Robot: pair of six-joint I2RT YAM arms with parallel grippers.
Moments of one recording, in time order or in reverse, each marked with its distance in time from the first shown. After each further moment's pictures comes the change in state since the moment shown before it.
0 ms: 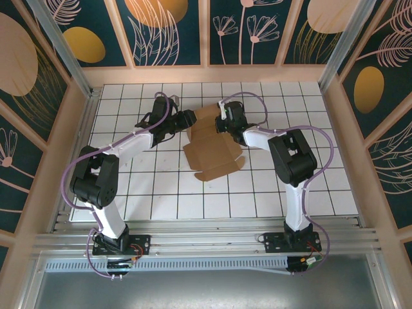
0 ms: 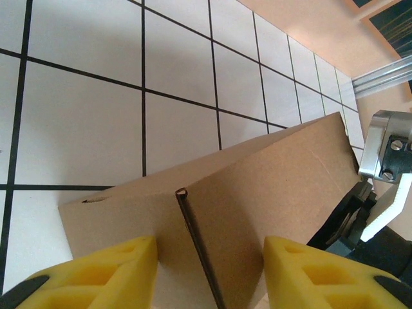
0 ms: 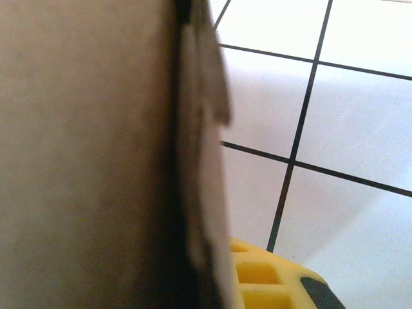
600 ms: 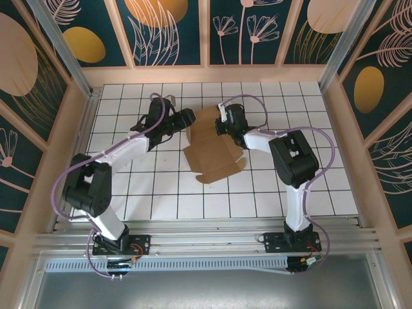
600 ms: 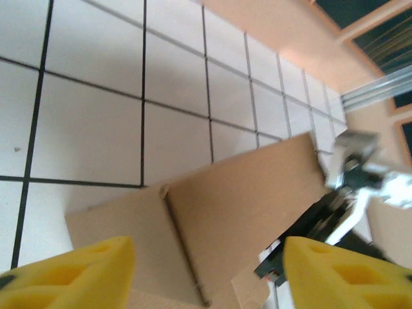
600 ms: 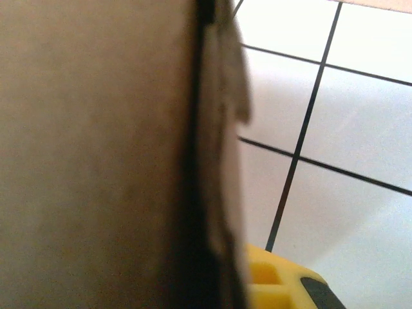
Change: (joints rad) left arm -0.006 -0.136 -0.061 -0.005 -0.064 -0.020; right arm 0.001 -0.047 -0.075 0.040 -0.011 -0.082
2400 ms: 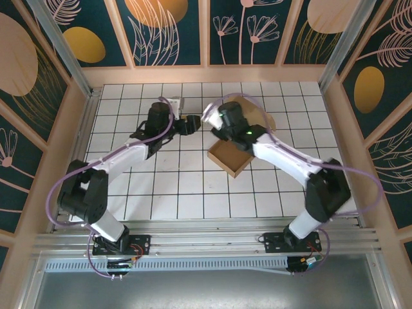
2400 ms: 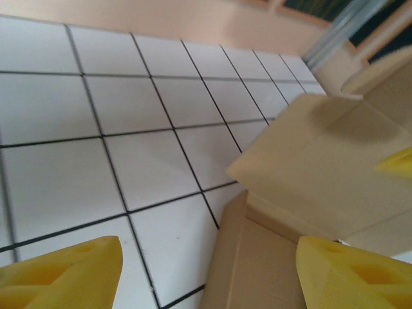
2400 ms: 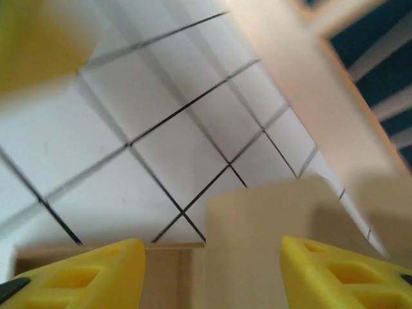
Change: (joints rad) left arm -0.057 -0.006 -0.066 0.133 0.079 0.352; right arm 0.180 -0.492 -0.009 -0.480 0.263 -0.370
